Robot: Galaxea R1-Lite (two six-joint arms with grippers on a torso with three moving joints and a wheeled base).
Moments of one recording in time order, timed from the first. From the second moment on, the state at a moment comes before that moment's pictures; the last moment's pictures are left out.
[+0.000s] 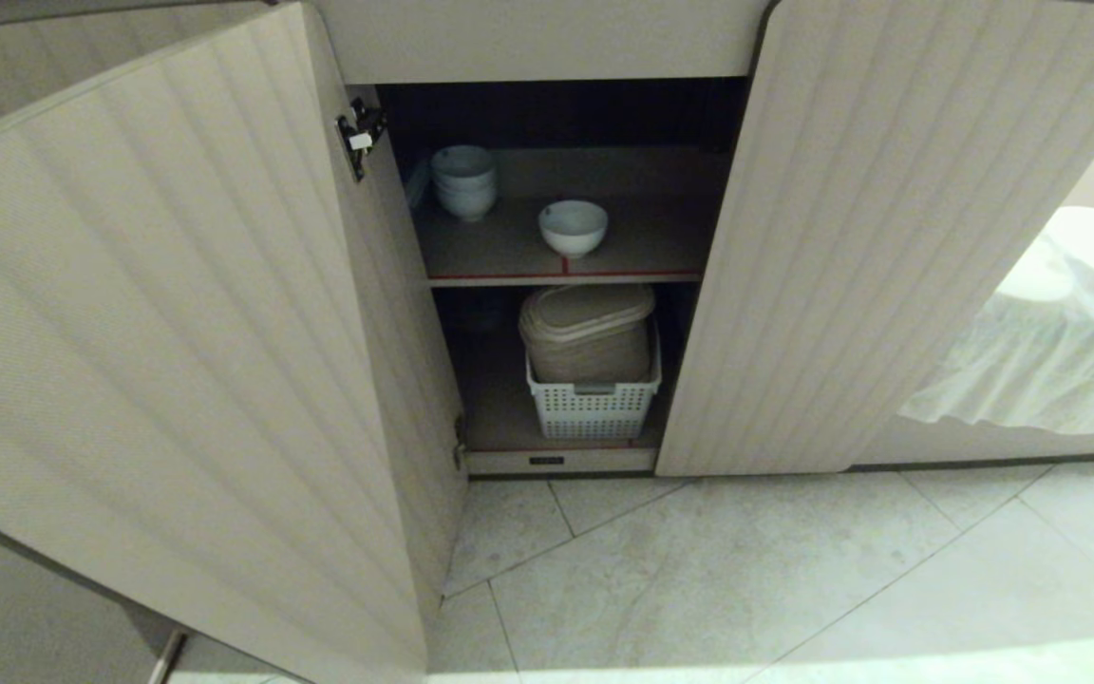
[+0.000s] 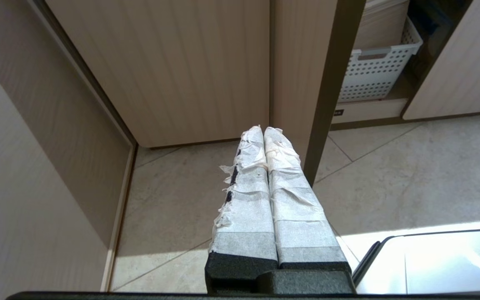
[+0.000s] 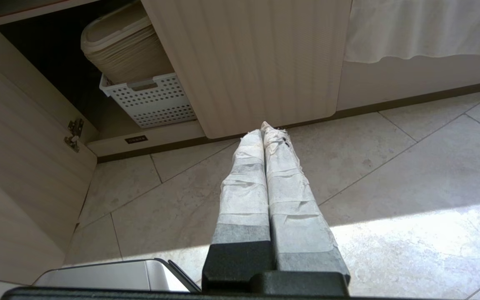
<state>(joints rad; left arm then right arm) -0.01 0.00 0.00 0.00 -0.04 0.07 0.01 0.00 0.00 -0.01 -0.05 0.19</state>
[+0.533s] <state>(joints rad) -0.01 0.00 0.00 0.00 -0.04 0.07 0.01 0.00 0.00 -0.01 -0.05 0.15</state>
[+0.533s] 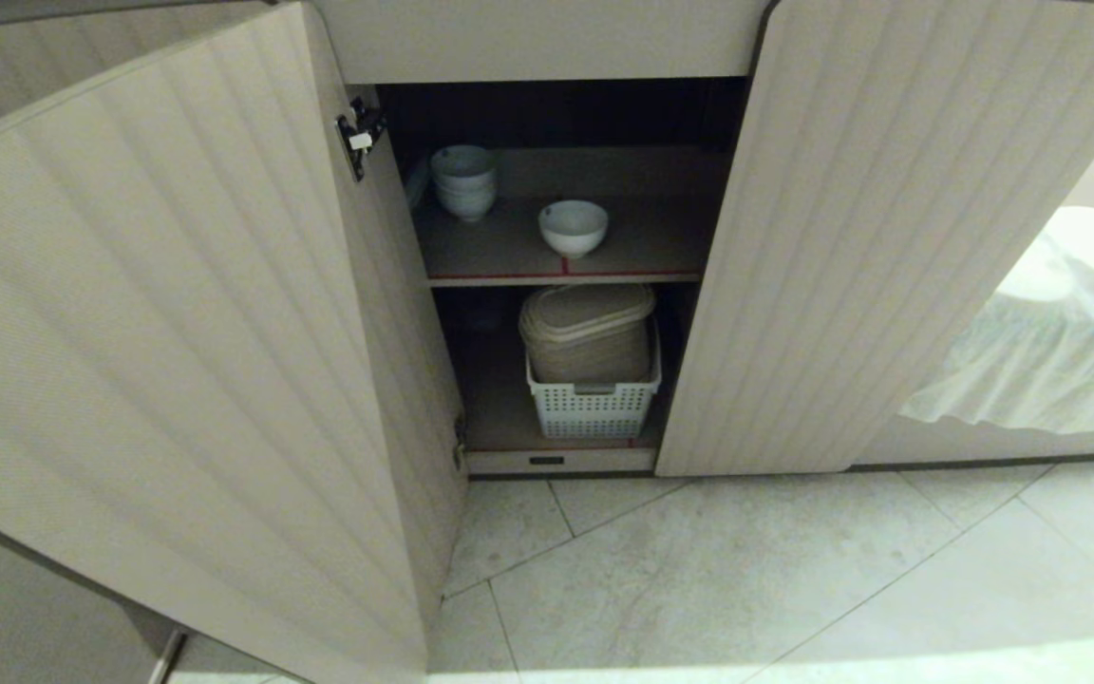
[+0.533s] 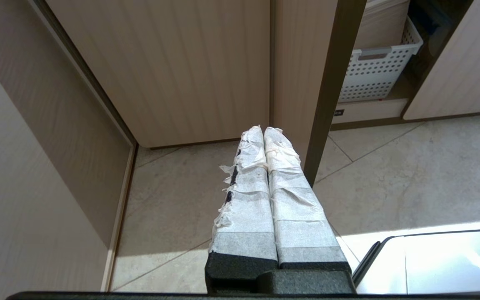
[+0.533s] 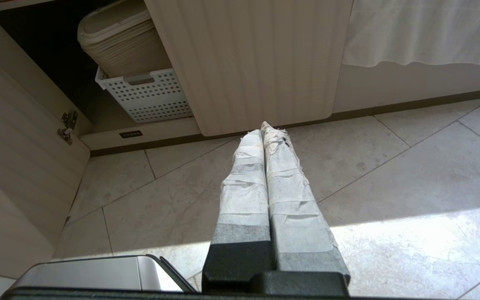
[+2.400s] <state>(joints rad) -0.01 0.00 0.00 0.00 -0.04 0.07 0.04 0.29 -0.21 -0.02 0.04 0.09</state>
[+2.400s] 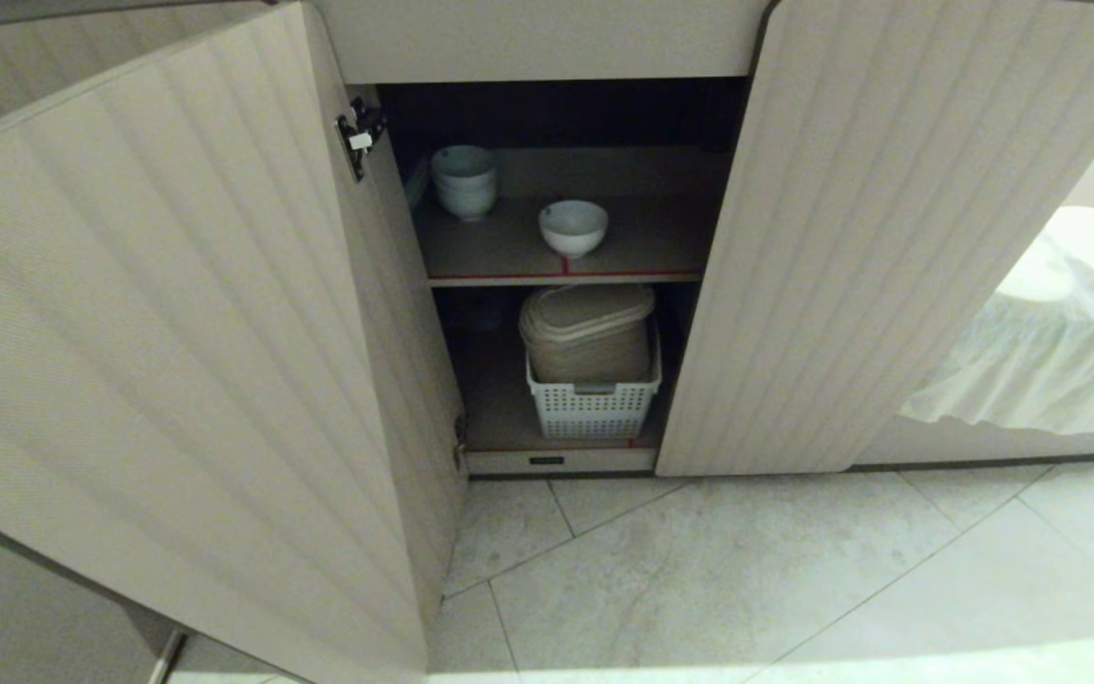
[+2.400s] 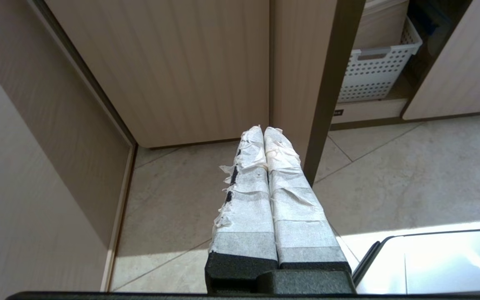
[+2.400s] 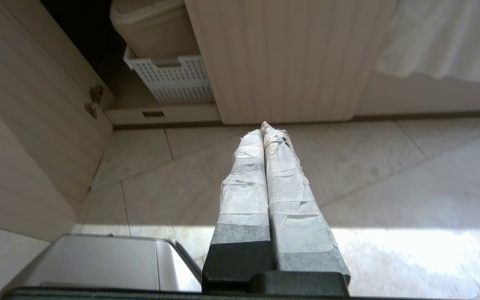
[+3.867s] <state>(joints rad) -0.01 0.00 0.00 0.02 -0.04 0.07 0.01 0.00 -0.06 0.15 0.01 0.10</state>
